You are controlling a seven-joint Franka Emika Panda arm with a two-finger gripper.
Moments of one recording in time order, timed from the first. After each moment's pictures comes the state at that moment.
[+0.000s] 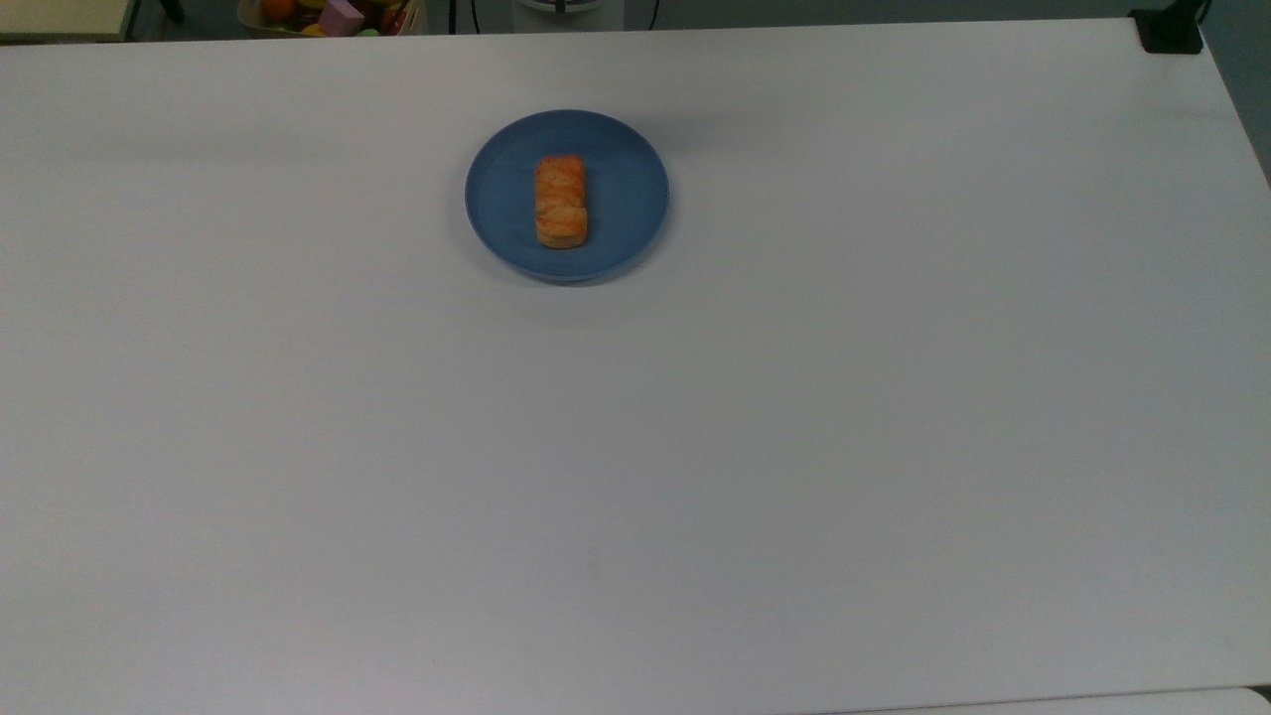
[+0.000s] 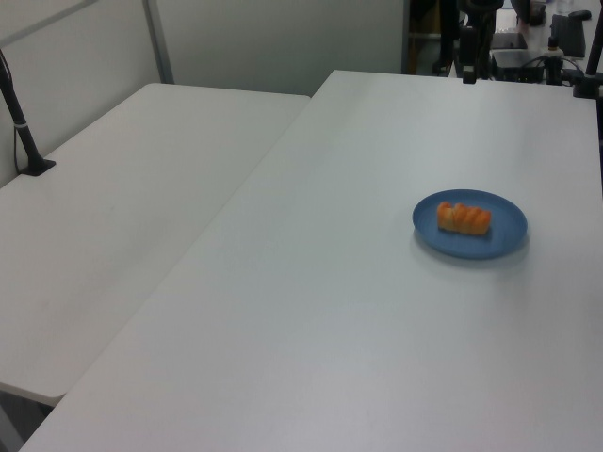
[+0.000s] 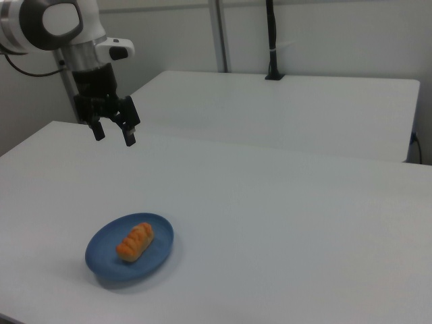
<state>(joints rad) 0.03 -0.04 0.05 -1.65 -0.06 1.58 0.08</state>
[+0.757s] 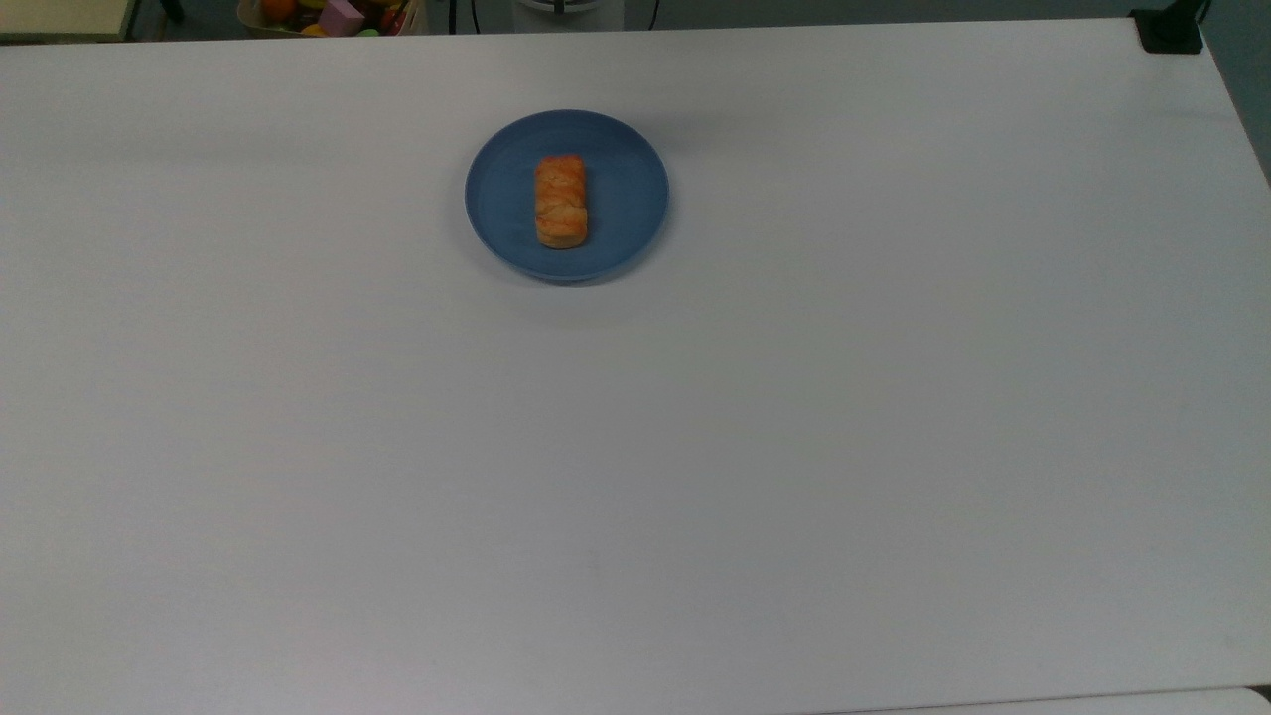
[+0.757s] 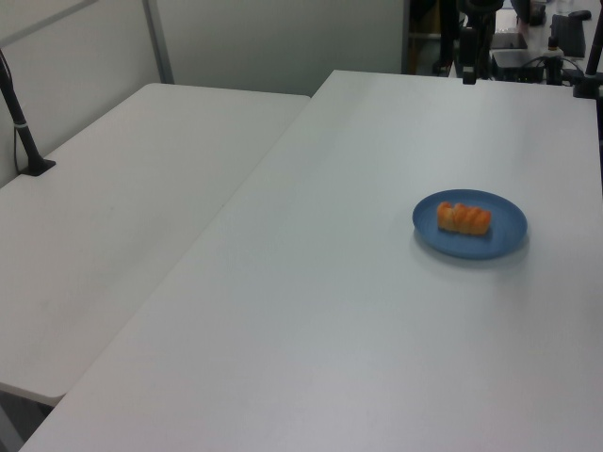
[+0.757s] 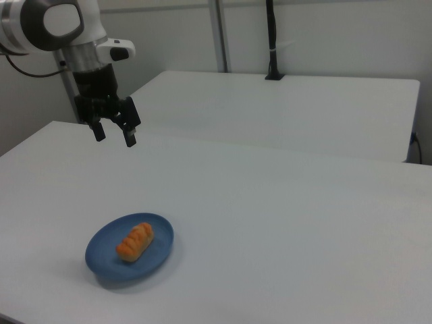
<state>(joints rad) 0.03 -0.04 0.05 -1.66 -0.06 1.58 0.08</state>
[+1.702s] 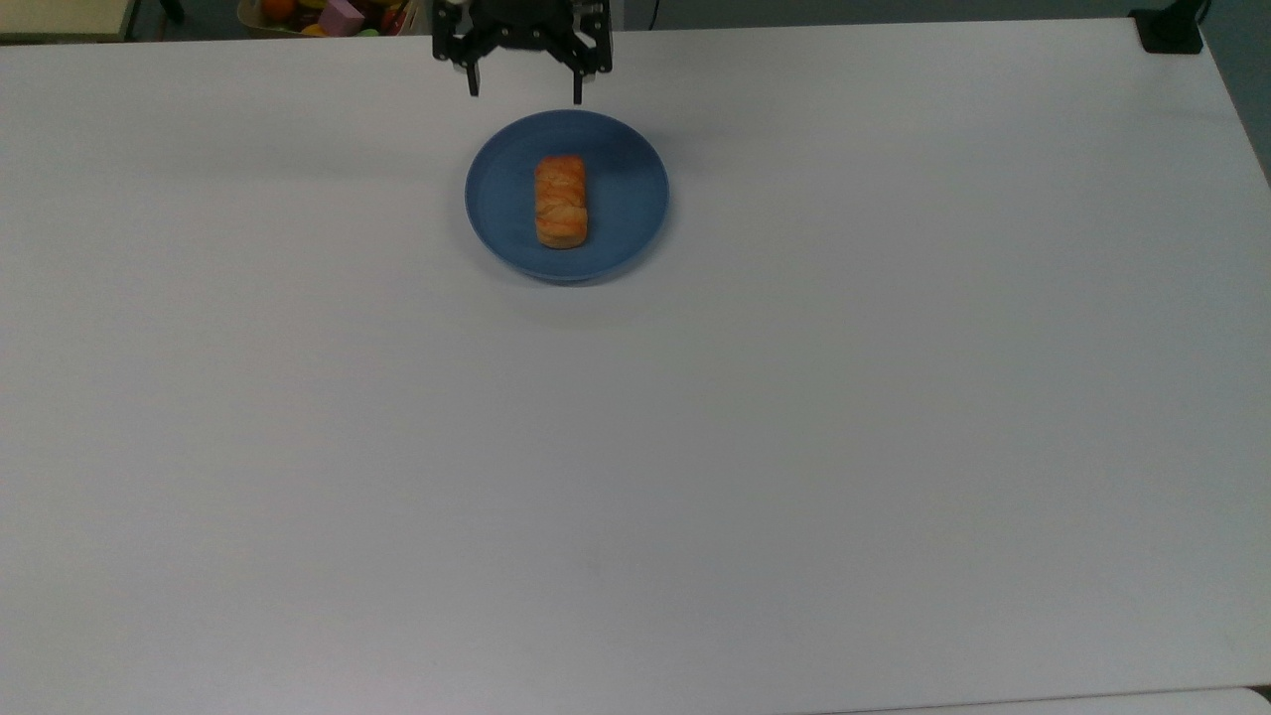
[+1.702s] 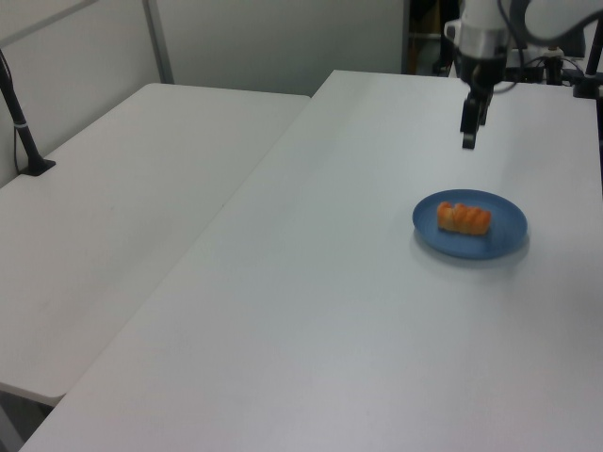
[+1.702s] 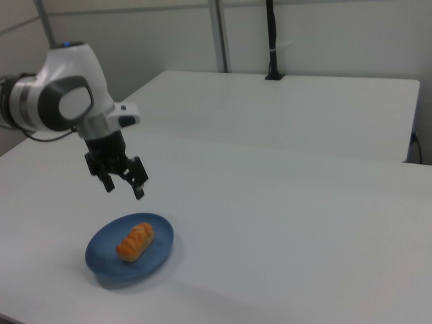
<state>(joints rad) 0.04 -0.12 0.06 -2.09 -0.06 1.99 0.08</state>
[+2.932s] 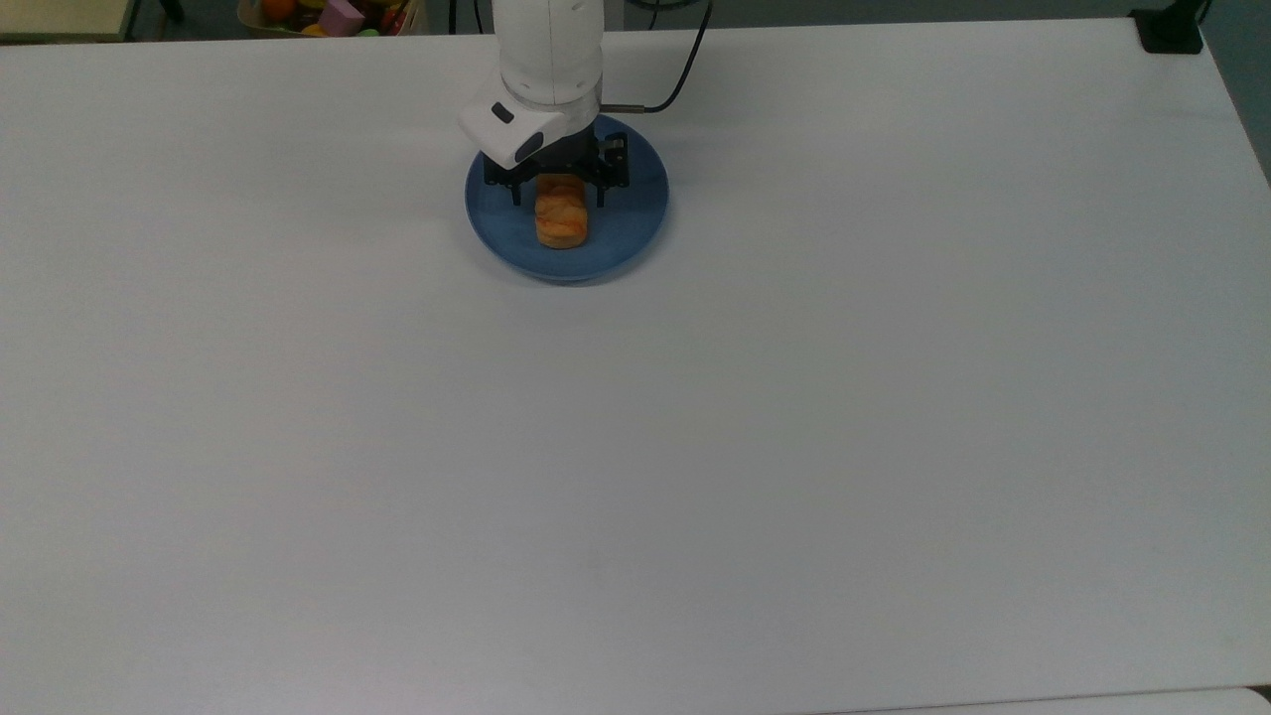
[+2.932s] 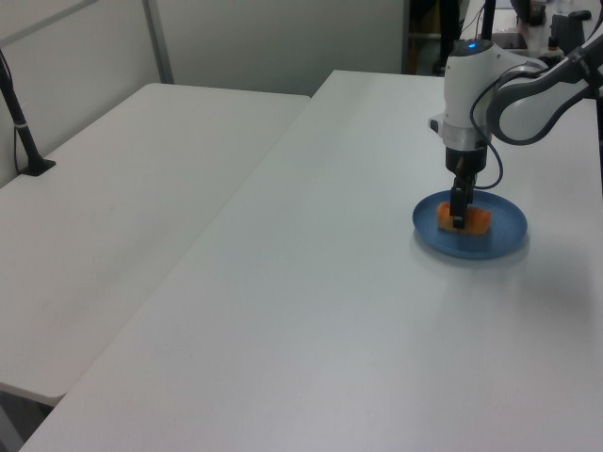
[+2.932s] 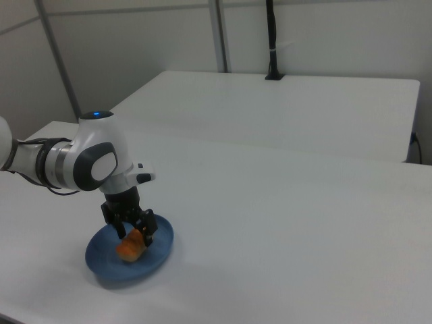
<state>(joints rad) 0.06 0.10 0.06 -2.23 -0.06 2.29 0.08</state>
